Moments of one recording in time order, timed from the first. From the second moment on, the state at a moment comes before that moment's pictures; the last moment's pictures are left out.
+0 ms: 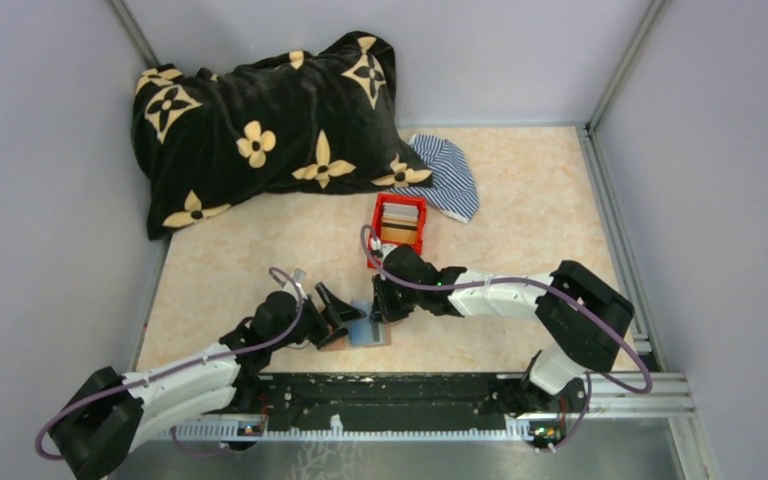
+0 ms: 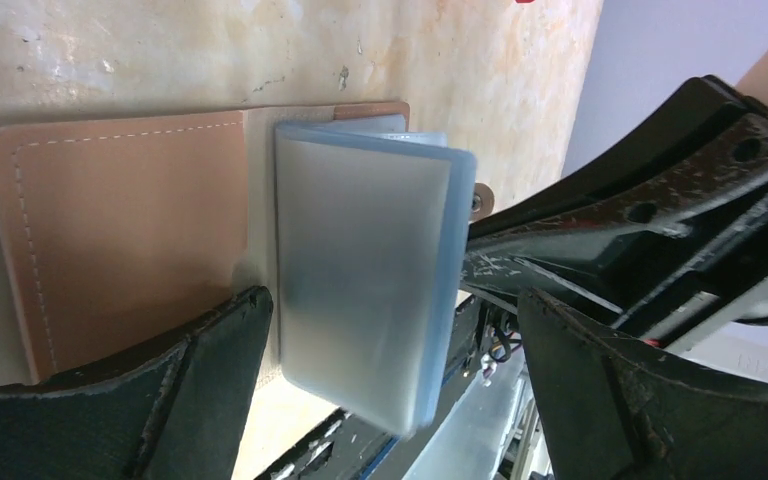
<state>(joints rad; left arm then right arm) -0.77 0.84 0.04 0.32 0.13 -1.29 0.98 1.55 0.77 -0.05 -0.21 0.66</state>
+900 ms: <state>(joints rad) -0.77 0.53 0.19 -0.04 0.06 -1.16 1.03 1.62 0.88 0.02 -0.28 0.66</state>
